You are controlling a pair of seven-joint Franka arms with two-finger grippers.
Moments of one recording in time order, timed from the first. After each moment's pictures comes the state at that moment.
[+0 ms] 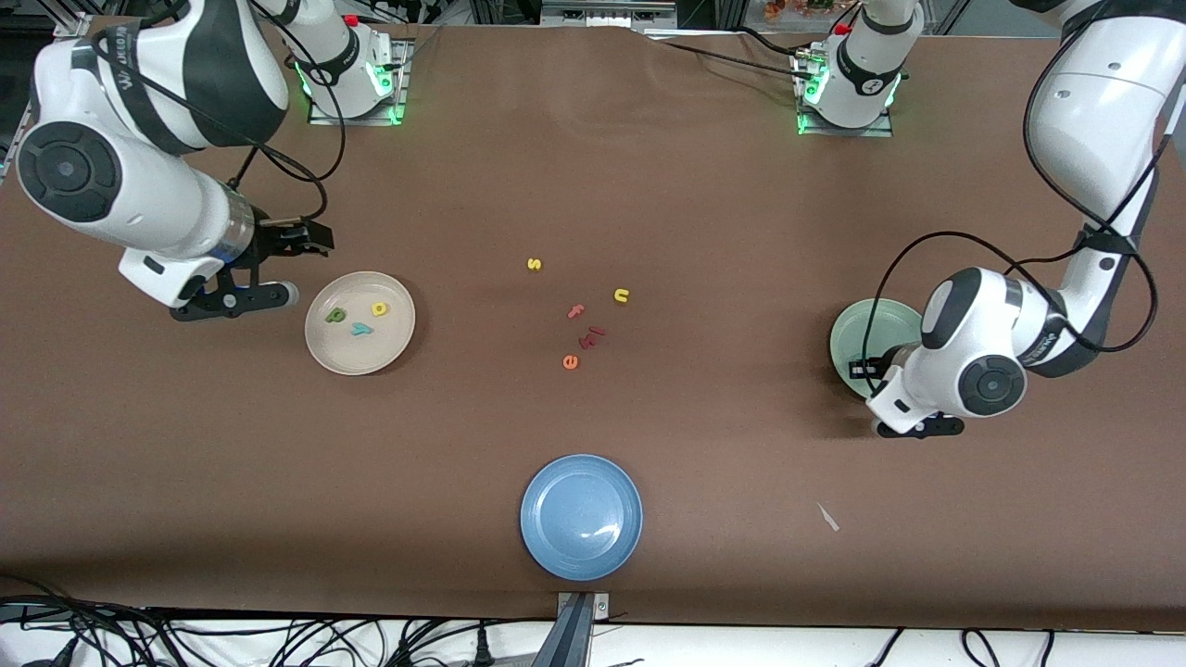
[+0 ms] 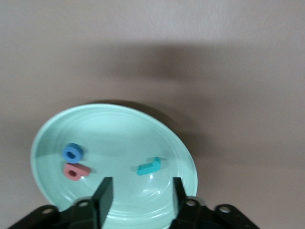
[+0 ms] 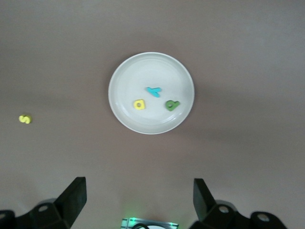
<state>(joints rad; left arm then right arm) 0.36 0.71 -0.55 -1.57 0.39 1.85 -0.37 0.33 0.19 -0.11 -1.62 -0.02 1.57 0.03</state>
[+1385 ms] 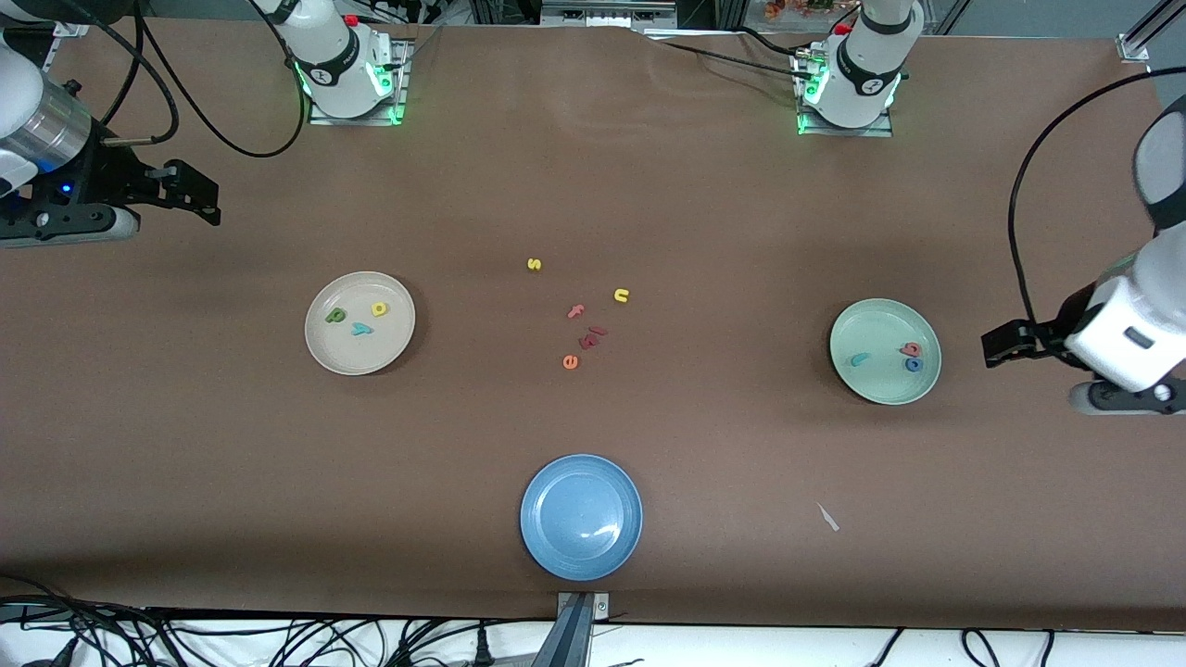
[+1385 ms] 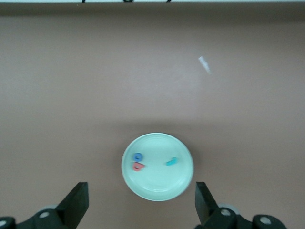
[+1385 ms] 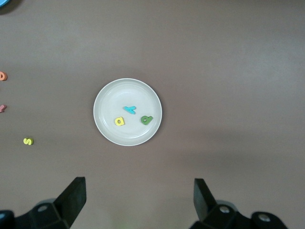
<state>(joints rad) 0.13 0.39 -0.22 -1.22 0.13 1.61 -0.12 0.07 -0.04 0.01 -1.71 -0.02 1.63 -0.01</state>
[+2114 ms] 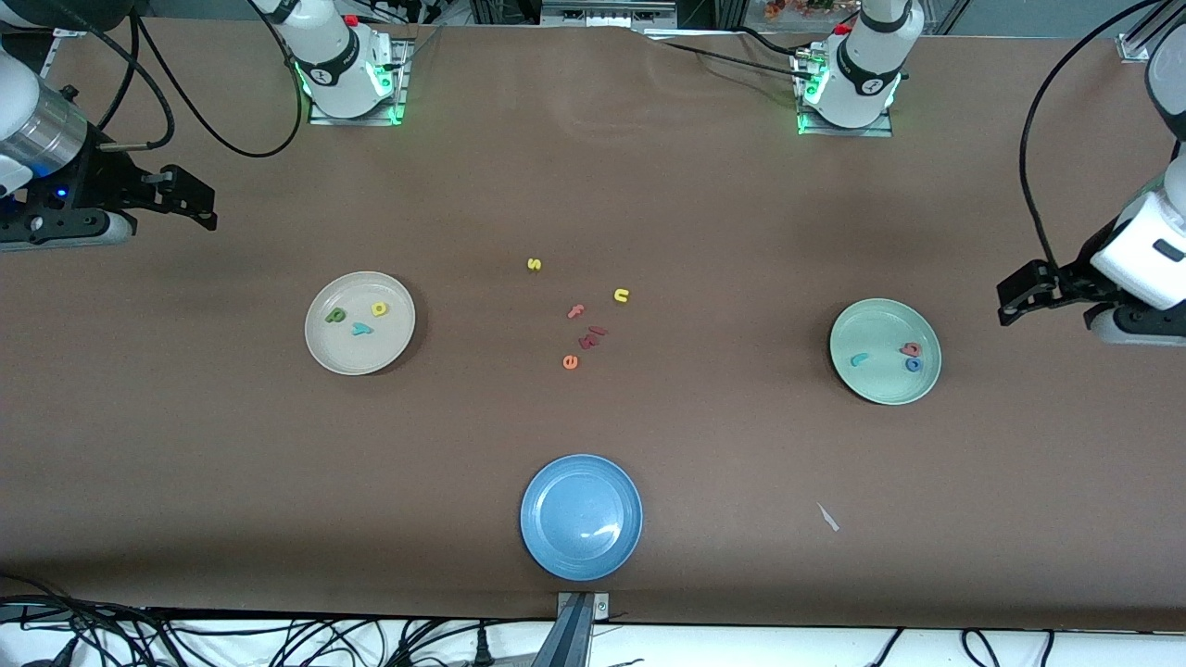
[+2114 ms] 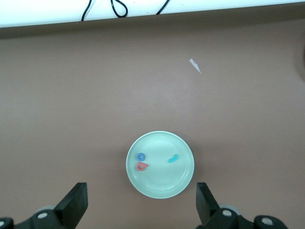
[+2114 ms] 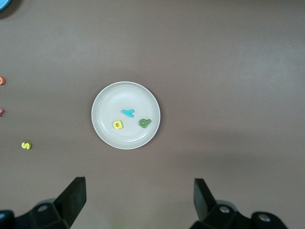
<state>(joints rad) 0.01 0.15 -0.03 -1.52 0.06 1.76 0.03 0.05 -0.03 0.03 -1.71 -0.02 1.65 -0.01</state>
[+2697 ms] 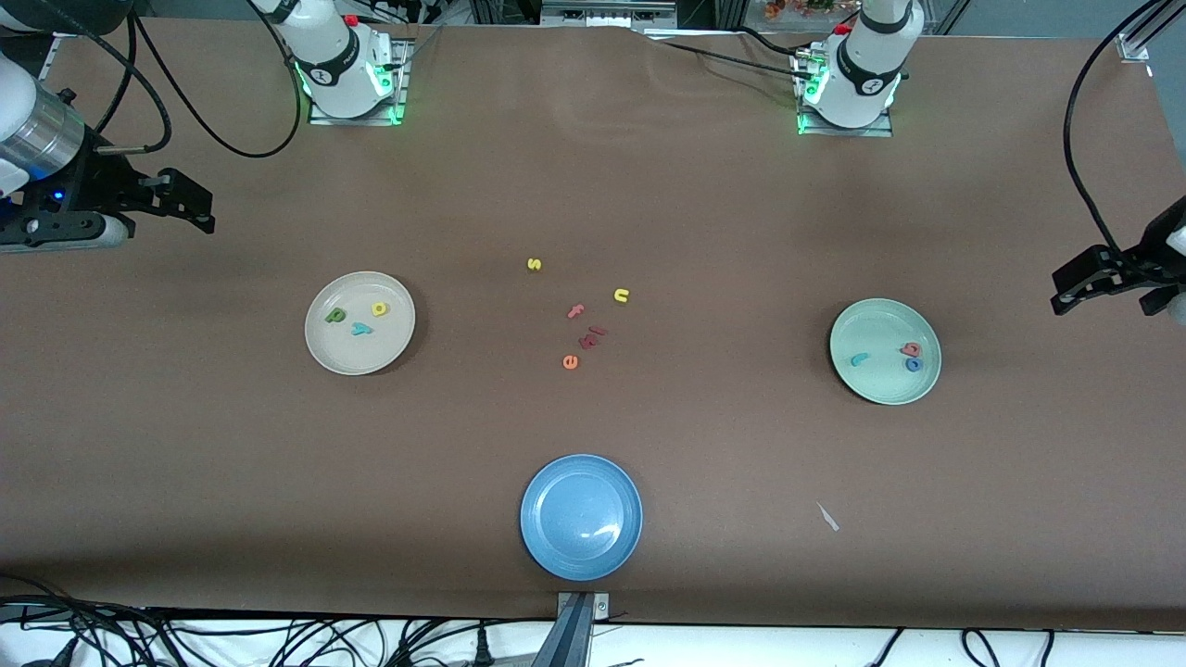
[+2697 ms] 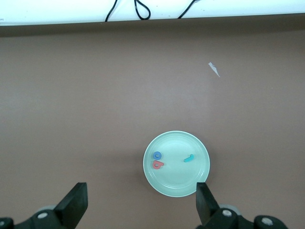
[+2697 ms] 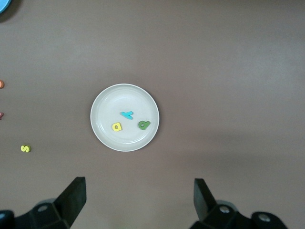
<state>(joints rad) 0.08 0.13 -0.03 -1.52 0.06 1.76 0.05 0.04 -0.03 0.03 -1.72 -0.02 1.66 -0.01</state>
